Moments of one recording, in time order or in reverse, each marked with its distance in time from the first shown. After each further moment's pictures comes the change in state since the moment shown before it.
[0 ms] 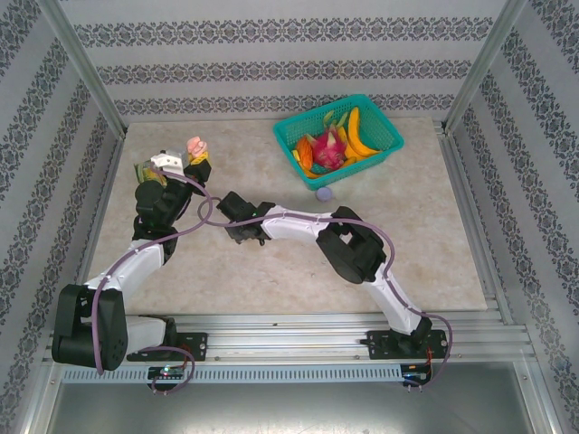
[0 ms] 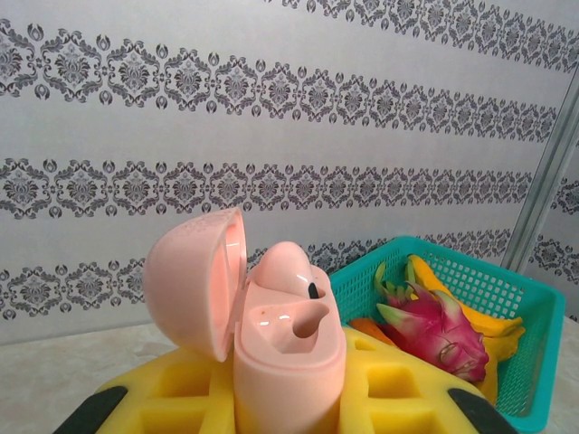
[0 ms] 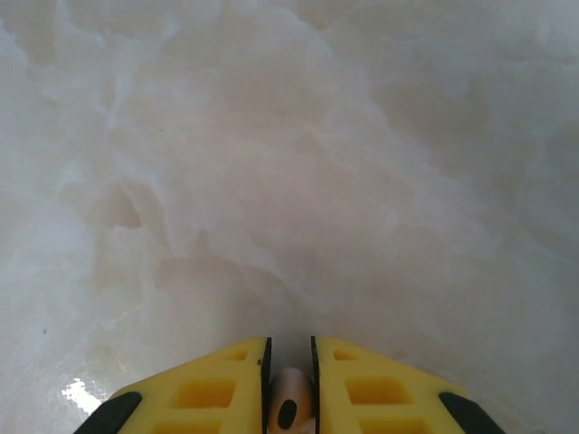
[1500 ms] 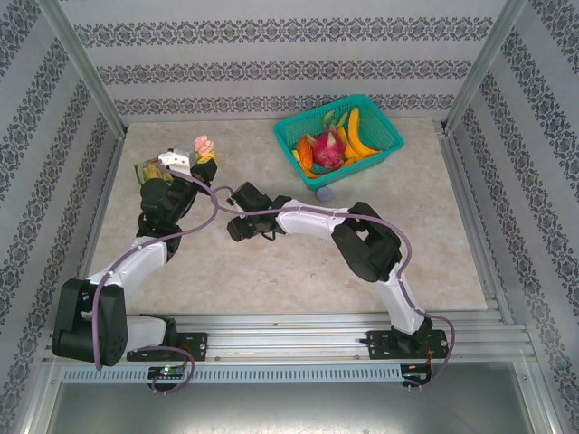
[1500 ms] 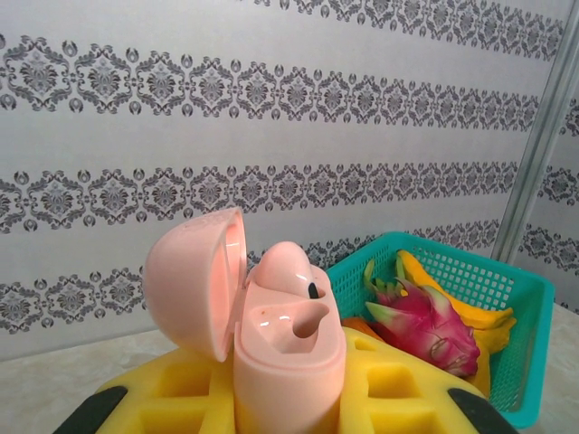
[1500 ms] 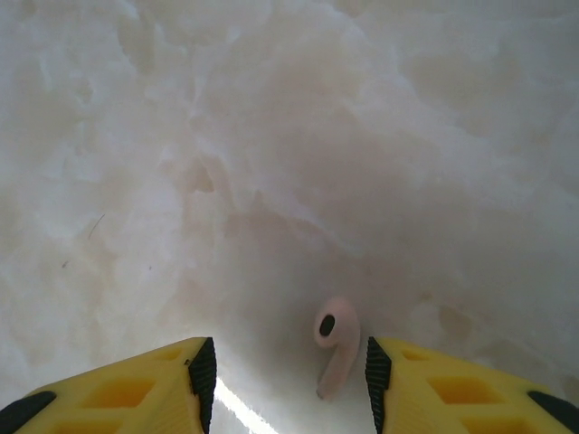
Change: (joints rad) left arm -0.033 0.027 0.022 0.007 -0.001 0.040; right arm -0.067 -0.102 -0.108 0.056 -0.264 0.060
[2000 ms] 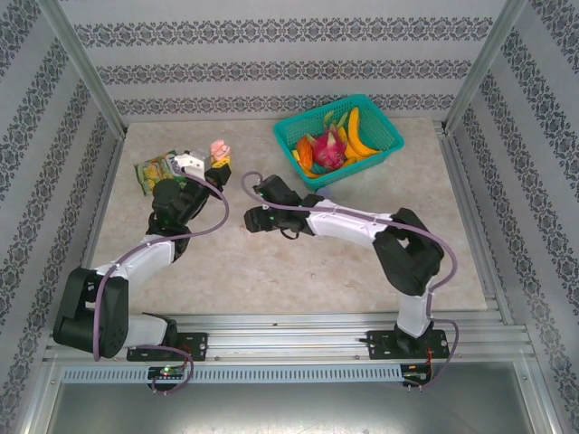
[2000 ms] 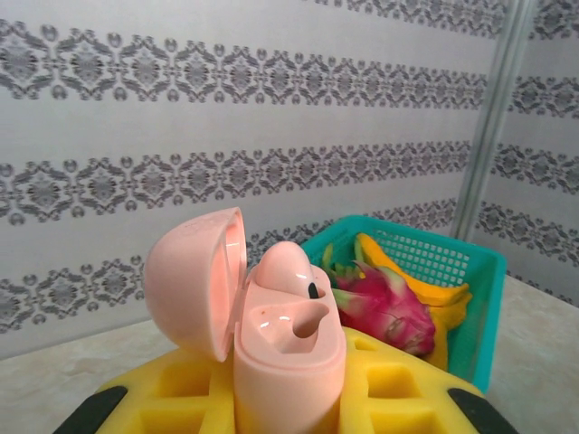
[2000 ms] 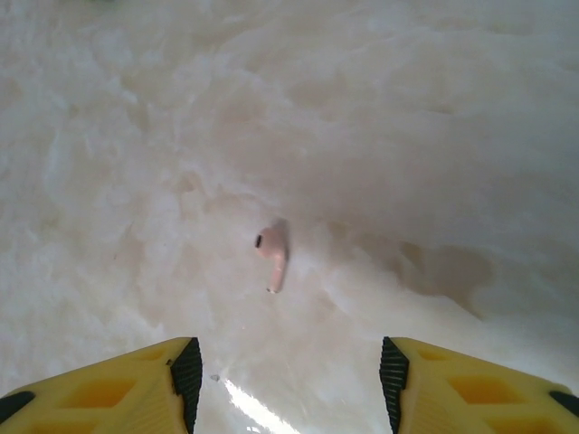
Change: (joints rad) left arm -0.071 0.049 0.000 0.031 0.014 0.027; right arm -0.043 -0.272 -0.247 0.071 0.001 0.157
